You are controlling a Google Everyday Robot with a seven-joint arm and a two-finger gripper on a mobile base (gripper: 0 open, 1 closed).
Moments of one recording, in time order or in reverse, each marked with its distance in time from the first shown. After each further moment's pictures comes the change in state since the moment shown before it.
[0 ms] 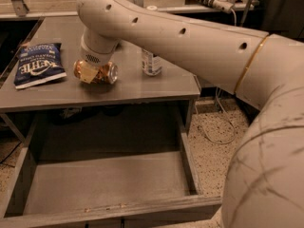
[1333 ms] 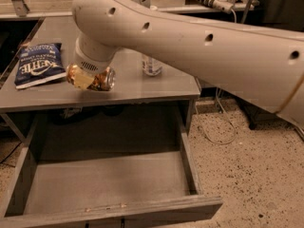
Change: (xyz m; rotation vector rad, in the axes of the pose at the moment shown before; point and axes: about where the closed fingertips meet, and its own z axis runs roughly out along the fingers) arm -0.007 0.044 -0.046 0.020 -0.044 -0.024
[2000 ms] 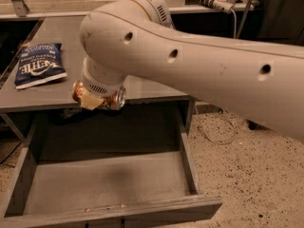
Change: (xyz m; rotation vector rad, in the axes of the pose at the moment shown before) arm 0.026 0.058 -0.045 0.014 0.019 -0.006
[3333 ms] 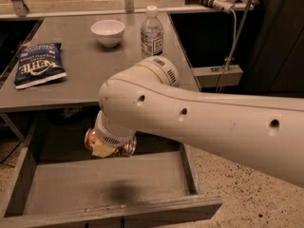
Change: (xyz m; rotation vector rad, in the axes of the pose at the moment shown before) arm 0.066 0.103 0.033 -0.155 0.068 0.076
